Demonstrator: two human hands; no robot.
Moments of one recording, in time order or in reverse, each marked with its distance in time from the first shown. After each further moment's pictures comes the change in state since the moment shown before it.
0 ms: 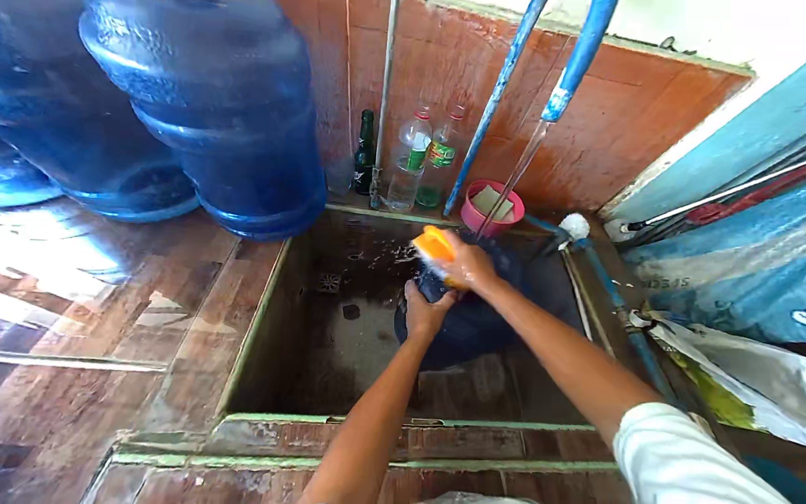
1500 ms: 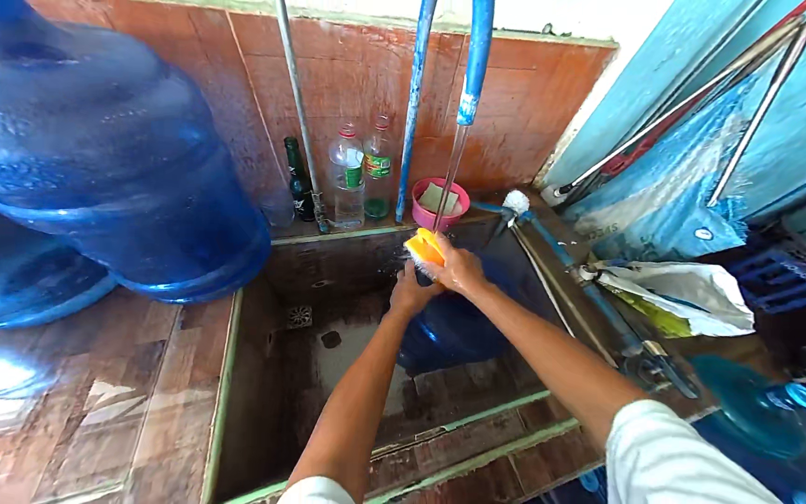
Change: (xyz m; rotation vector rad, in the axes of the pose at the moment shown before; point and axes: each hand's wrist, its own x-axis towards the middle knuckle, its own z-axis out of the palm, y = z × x) left_hand 0.044 0.060 0.006 0.506 -0.390 0.096; right_hand -0.017 0.029 -0.014 0.090 0.144 0.258
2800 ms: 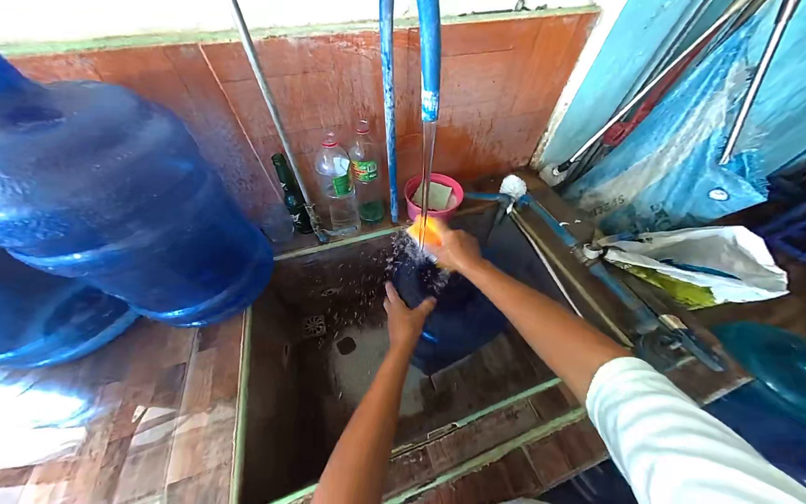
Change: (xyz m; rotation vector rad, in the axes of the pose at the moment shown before) left_hand -0.040 -0.030 0.026 -0.203 0.188 -0.053; right_hand 0.025 0.012 0.004 0.057 0.033 -0.034
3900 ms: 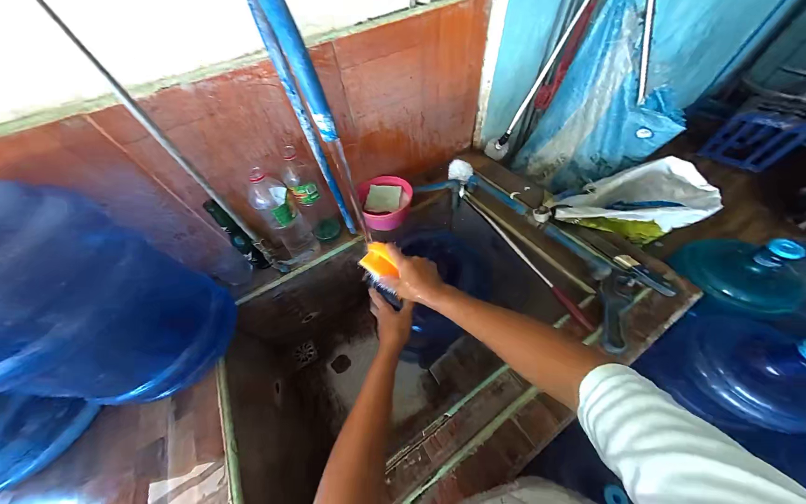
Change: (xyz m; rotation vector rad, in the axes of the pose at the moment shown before) left_hand -0.001 0.008 0.029 0.056 -0.053 0.164; right_hand -0.057 -0.001 -0.001 0.160 -0.052 0.063
